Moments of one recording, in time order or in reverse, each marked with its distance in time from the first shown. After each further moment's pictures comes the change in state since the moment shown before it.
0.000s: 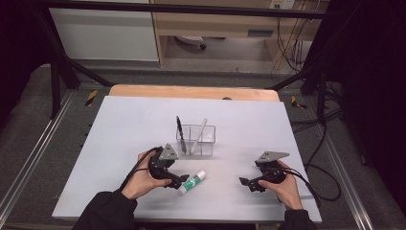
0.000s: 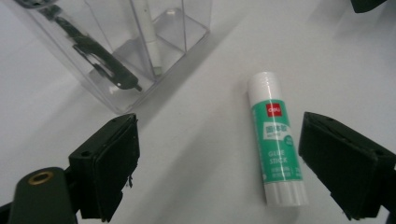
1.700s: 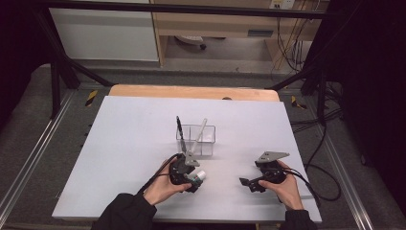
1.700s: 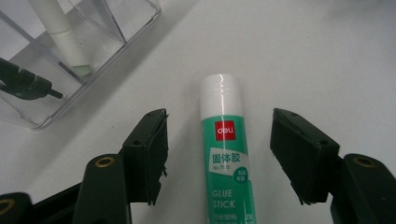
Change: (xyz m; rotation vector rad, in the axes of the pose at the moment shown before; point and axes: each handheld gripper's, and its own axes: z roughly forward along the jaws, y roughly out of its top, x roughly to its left) left arm -0.036 0.018 0.041 0.126 -0.002 -0.004; right arm 0.000 0.000 0.000 0.004 0.009 -0.004
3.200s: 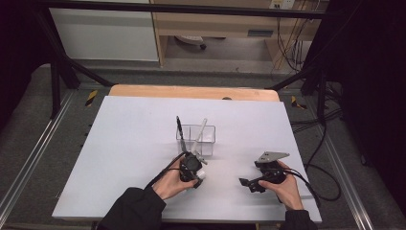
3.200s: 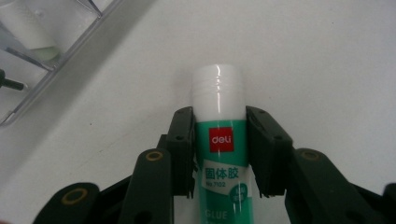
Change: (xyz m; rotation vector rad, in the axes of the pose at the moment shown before) left arm 0.000 0.018 0.020 0.195 -0.015 -0.014; right arm 0.001 0.000 0.000 -0.005 0.009 0.004
